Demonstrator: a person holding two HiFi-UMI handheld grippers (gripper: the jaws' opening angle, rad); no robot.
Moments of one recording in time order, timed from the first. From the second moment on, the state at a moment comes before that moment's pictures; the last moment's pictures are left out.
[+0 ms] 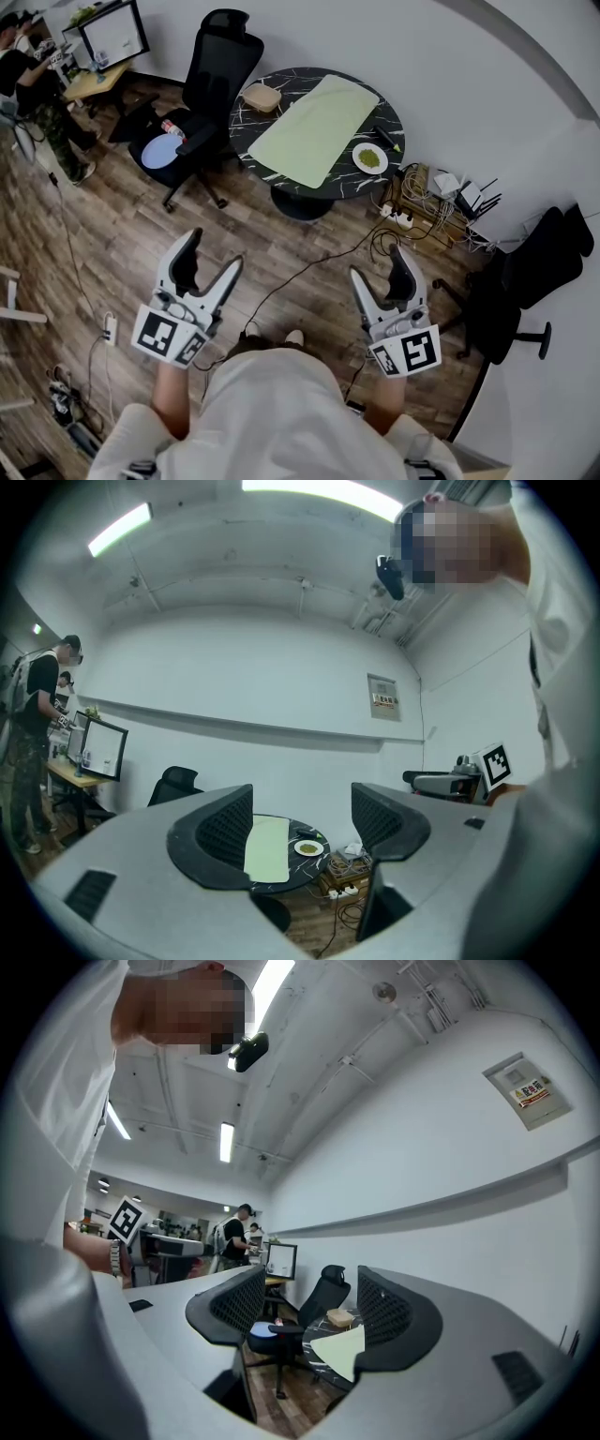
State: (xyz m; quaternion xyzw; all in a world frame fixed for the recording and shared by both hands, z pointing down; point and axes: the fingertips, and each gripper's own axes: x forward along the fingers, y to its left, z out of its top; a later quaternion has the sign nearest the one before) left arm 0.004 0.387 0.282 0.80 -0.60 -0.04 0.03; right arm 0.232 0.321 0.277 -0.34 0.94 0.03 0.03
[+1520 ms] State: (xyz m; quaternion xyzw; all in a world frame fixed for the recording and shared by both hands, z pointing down) left arm -0.116 0.126 0.337 0.83 -0.55 -0.01 0.06; right arm 0.143 0.104 0.319 -0.42 0.91 0.01 0.02
